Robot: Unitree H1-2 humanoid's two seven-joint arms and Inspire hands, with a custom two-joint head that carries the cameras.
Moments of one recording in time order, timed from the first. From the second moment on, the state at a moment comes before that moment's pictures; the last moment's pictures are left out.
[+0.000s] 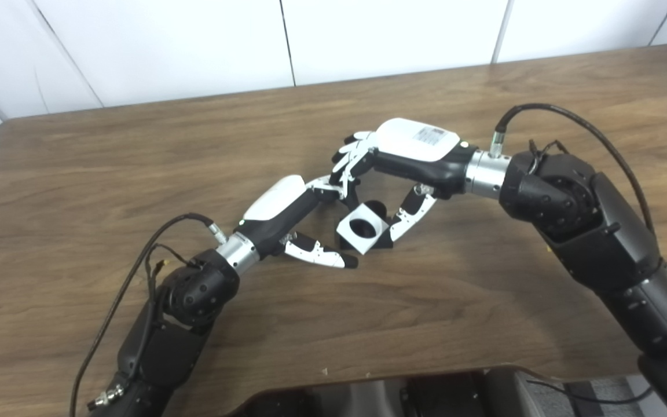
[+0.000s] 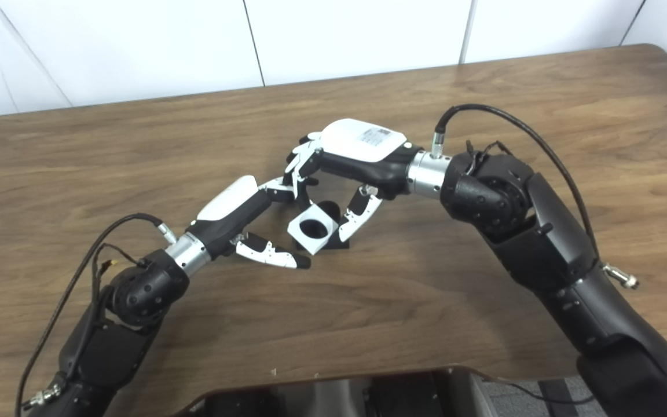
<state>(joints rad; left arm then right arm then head) -0.30 0.27 -0.36 0.08 0.44 -0.19 -0.33 -0.51 -0.43 0.36 -0.18 -0.47 -0.17 0.62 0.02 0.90</state>
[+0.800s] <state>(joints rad) -0.28 0.24 -0.36 0.06 0.53 -0.17 -0.25 -0.53 -0.43 0.28 -0.18 -0.46 -0.14 0.59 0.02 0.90</state>
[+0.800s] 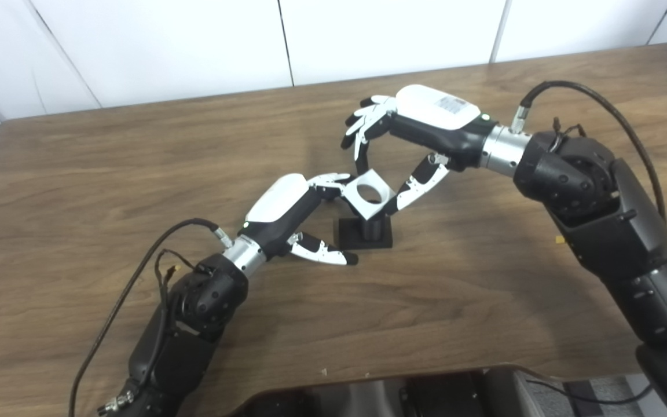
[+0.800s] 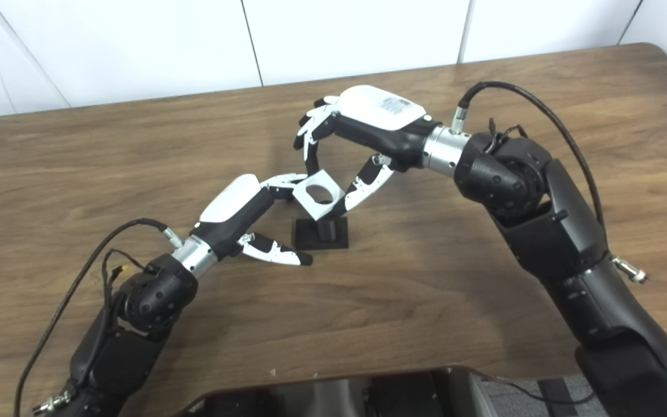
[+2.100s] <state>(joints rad) -0.28 0.23 -0.35 0.06 0.54 -0.17 -0.23 -0.52 -0.45 0.31 -0.12 -0.46 -0.14 0.59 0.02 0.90</state>
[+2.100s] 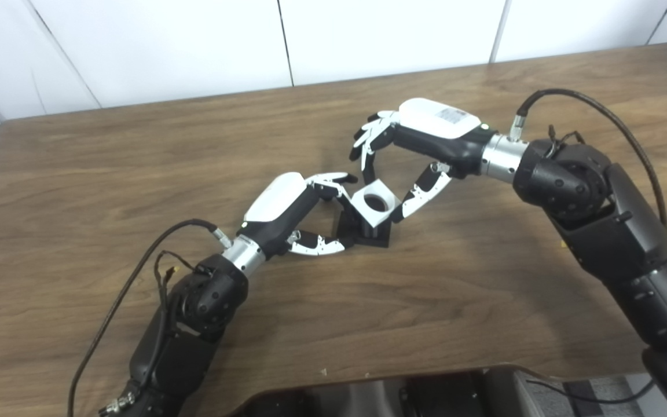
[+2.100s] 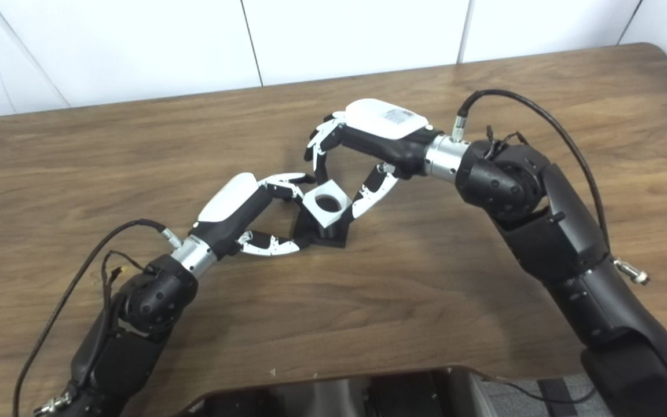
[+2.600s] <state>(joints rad) -0.27 0.23 -0.35 0.06 0.54 -0.17 -0.23 -0.51 -0.45 0.31 -0.12 -0.46 -0.14 0.59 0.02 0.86</state>
